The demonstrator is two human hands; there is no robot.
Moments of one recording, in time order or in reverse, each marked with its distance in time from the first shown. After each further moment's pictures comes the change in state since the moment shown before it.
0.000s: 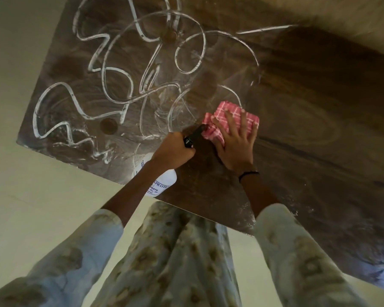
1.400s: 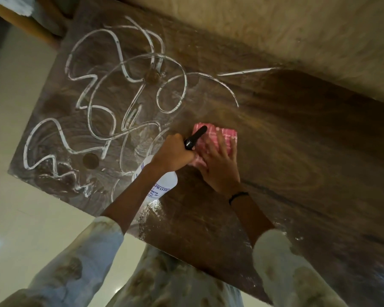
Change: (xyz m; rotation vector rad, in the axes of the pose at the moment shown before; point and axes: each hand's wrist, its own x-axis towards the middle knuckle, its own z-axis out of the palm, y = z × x) left_hand 0.084 0.088 0.002 0.048 0.053 -0.066; right_hand 0.058 0.043 -0.015 0.039 0.028 -0.262
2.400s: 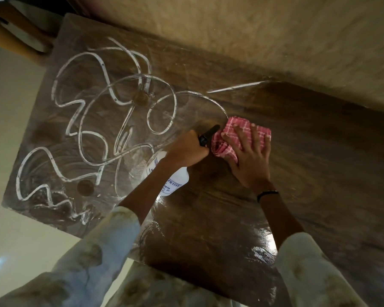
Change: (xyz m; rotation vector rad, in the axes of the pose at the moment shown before) left_hand 0.051 0.064 -0.007 0.004 -0.123 0.025; right_hand 0.021 0.087 -0.034 -0.031 -0.024 0.229
